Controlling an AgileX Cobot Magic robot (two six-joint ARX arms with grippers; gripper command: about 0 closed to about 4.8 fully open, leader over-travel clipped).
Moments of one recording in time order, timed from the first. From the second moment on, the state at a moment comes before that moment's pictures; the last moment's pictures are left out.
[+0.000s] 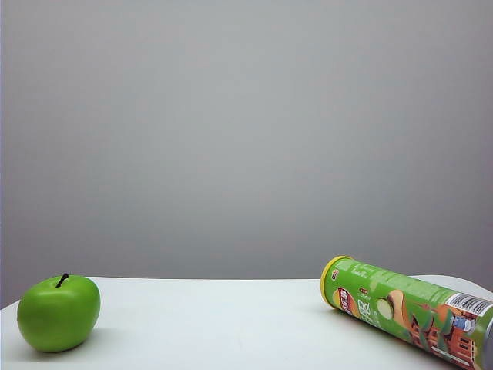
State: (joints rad) left arm 0.09 0.21 0.25 -0.19 0.39 -0.39; right arm 0.17 0.01 0.17 -0.22 0.29 0.22
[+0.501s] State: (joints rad) left arm 0.09 0.80 0.68 -0.25 0.49 -0.19; right arm 0.17 0.41 0.41 -0.06 0.27 0.20
